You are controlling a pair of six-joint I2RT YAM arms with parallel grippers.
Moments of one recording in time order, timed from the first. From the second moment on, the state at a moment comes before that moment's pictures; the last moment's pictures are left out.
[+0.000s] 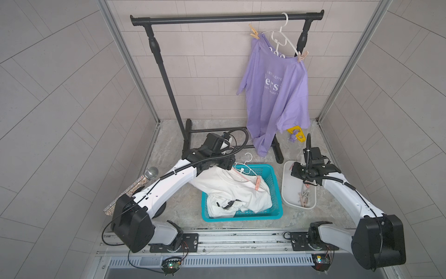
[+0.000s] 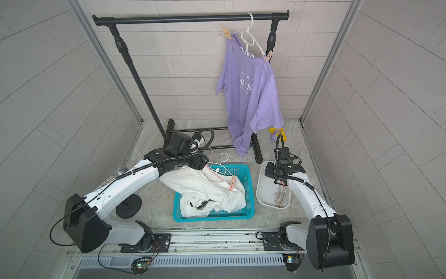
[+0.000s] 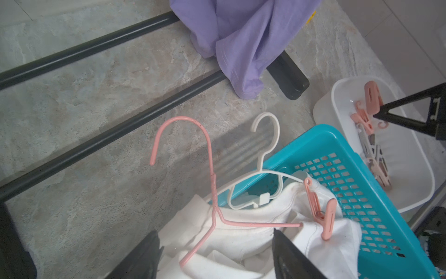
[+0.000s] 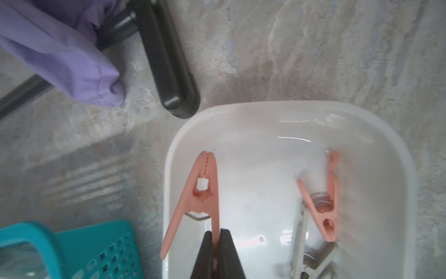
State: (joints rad) left arm -0.57 1.38 1.18 -0.61 0.12 -0.19; right arm 0.05 1.16 0.78 -0.63 -0.09 0.43
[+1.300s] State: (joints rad) left arm -0.44 1.37 1.02 -0.12 0.72 -0.63; right arm 0.45 1.23 0.80 0.03 -0.59 0.77
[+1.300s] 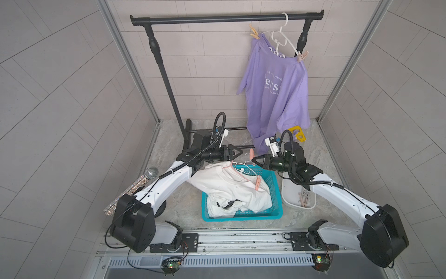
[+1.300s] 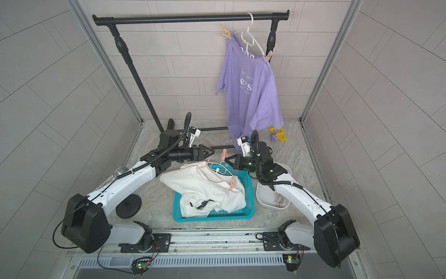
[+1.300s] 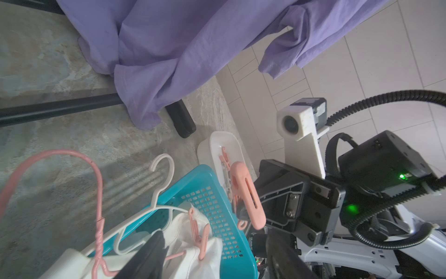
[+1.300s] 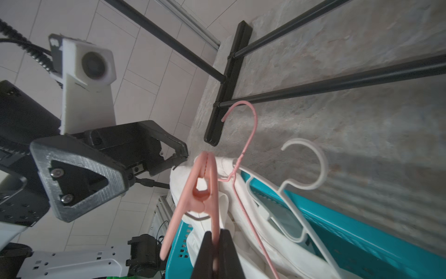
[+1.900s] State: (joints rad) left arm -0.41 1.41 0.98 0.17 0.83 -0.86; right arm 0.52 1.36 0.80 0.45 -0.67 1.00
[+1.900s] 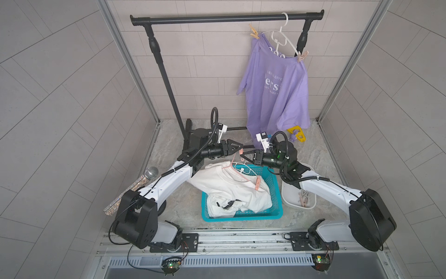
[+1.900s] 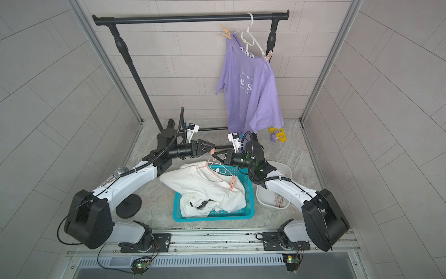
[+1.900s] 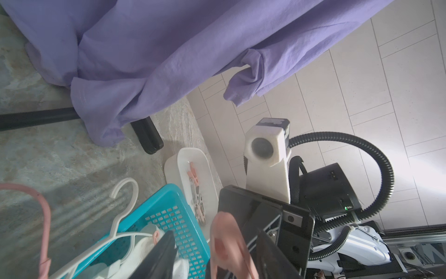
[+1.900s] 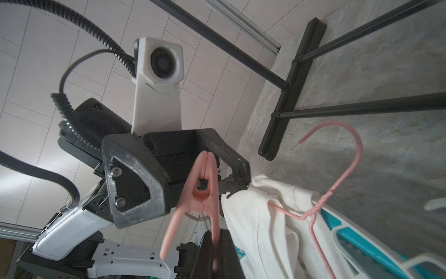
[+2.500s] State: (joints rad) left arm -0.40 1.41 0.97 0.25 0.87 -0.93; right arm 0.52 1.44 0.80 0.62 -0.69 1.10
